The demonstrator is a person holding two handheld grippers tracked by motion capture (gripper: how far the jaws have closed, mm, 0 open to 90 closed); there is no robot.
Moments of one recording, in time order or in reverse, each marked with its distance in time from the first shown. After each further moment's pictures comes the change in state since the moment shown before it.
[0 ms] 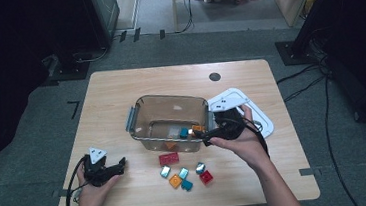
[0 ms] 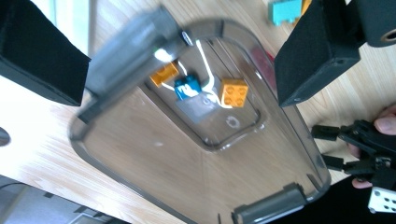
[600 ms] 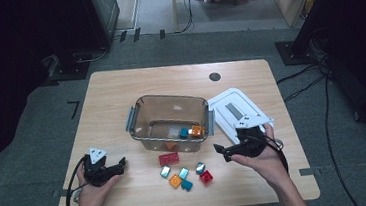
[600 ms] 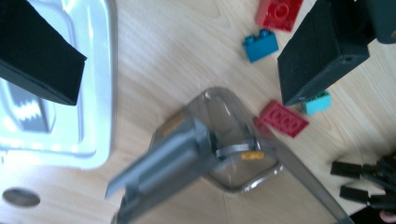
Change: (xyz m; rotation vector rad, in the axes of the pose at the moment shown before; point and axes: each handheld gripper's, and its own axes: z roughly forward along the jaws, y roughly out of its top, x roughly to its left) left arm 0.000 0.000 0.000 0.000 0.000 -0.001; right arm -0.011 -0.063 -0.028 0.028 -0.056 0.073
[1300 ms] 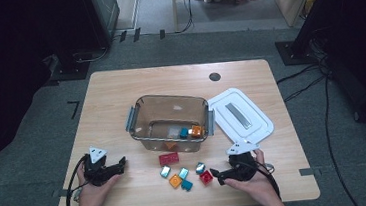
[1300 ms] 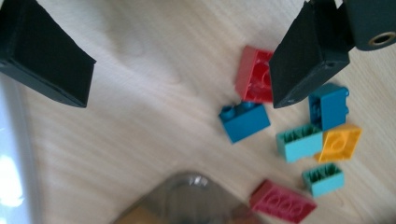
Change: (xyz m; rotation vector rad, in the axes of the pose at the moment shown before) left arm 0.000 0.001 0.001 0.000 0.000 0.000; right arm 0.025 -0.072 0.039 0.112 0.022 0.035
